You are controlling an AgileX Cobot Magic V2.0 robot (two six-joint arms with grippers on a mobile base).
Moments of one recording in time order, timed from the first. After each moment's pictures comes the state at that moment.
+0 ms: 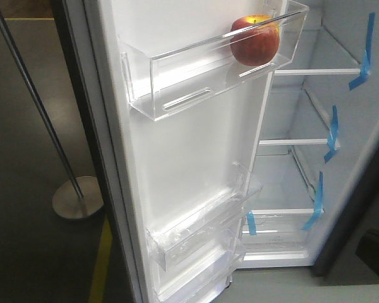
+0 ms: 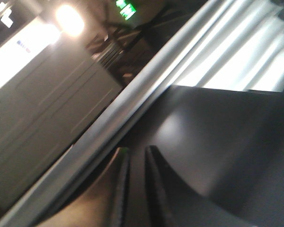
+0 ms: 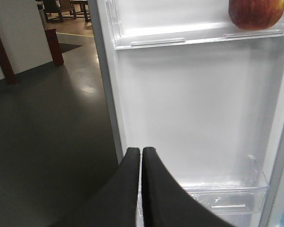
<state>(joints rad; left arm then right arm) -0.02 1.14 -1.17 0.16 -0.30 -1.13 0.06 0.31 -0.55 0.94 0.78 -0.72</state>
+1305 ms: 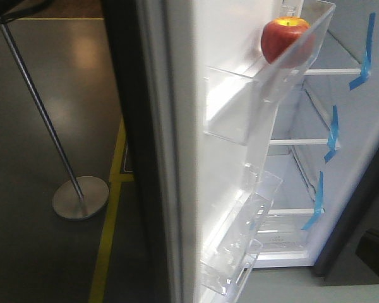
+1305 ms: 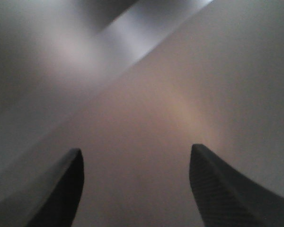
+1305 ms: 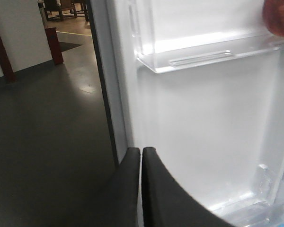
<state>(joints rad) -0.21 1.65 -1.59 1.06 -0.86 -2.16 0.06 0.31 -0.55 0.94 0.78 -0.75</state>
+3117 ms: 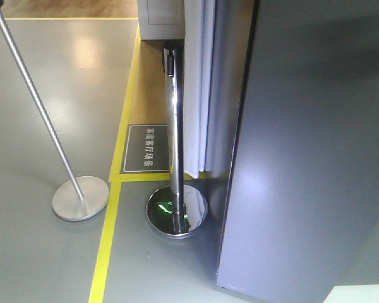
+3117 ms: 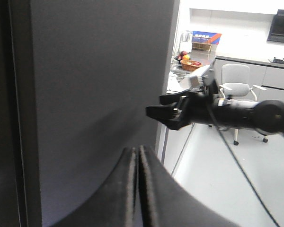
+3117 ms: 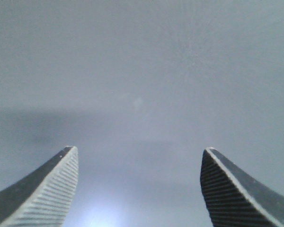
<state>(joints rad) -0.21 1.40 -1.59 1.77 -0.89 -2.12 -0.19 1.33 -1.20 0.50 0.15 -0.60</state>
